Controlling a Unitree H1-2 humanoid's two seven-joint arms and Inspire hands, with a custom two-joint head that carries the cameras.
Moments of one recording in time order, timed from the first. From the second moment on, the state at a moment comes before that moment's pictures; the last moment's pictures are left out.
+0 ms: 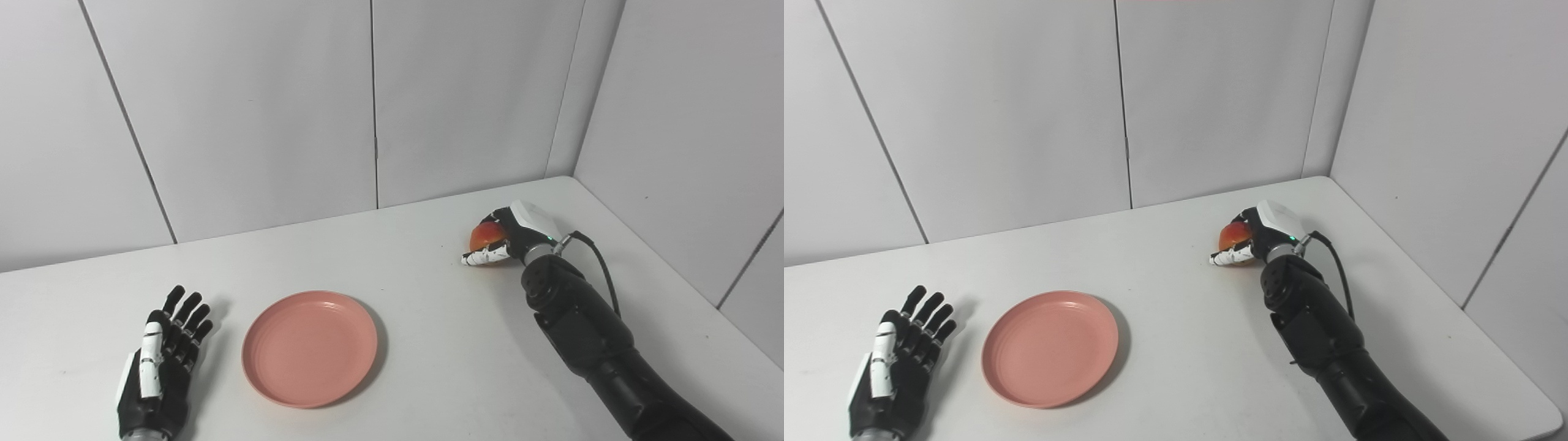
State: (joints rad) left arm -0.20 0.06 0.11 0.17 -0.33 0.07 -0.18; right arm -0.56 -0.42 0.16 0.41 -0.59 0.46 0.03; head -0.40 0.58
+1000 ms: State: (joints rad) left arm -0.20 0.05 0.09 0.17 -0.32 0.07 -0.17; right arm -0.52 -0.42 0.14 0.17 -0.57 0.47 0.03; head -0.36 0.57
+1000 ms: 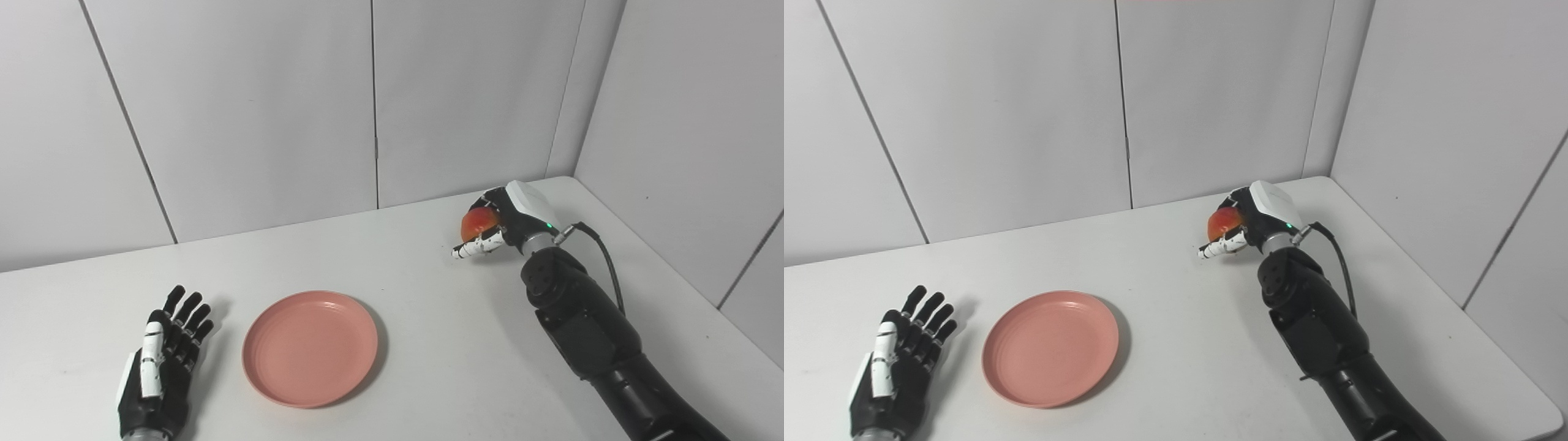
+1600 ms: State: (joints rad) left arm -0.20 0.00 0.06 0.15 -0.23 0.07 -0.12; right arm -0.50 -0.34 0.22 -0.09 -0.63 0.47 0.14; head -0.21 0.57
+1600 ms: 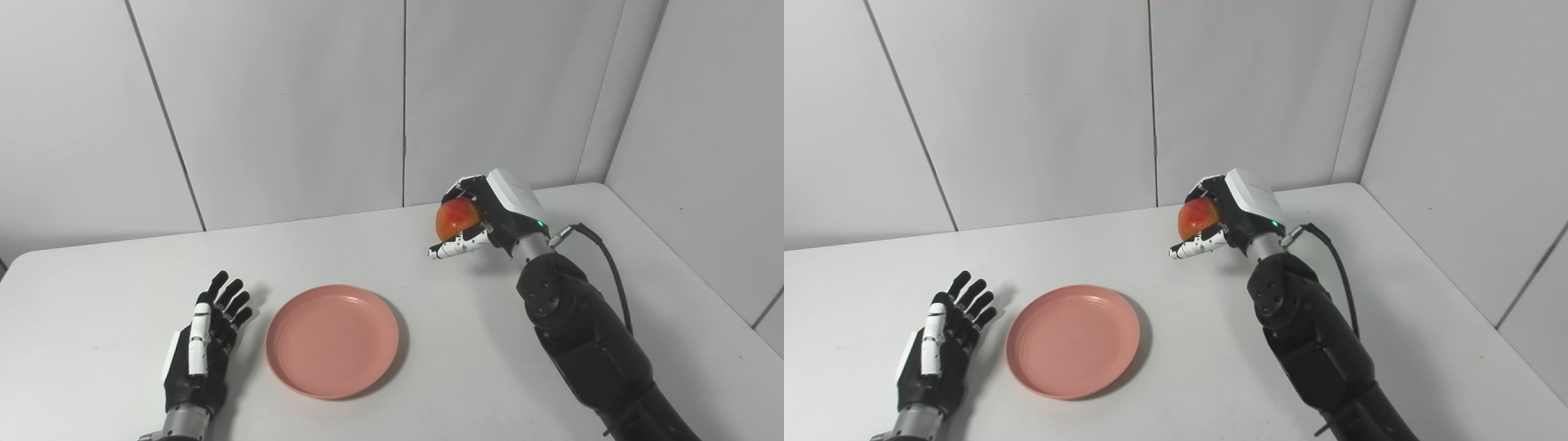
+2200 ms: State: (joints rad) left arm -0.20 -0.04 0.03 0.16 -0.13 0.02 -0.04; right arm -0.49 -0.23 0.35 -0.11 -0.67 0.42 0.17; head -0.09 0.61
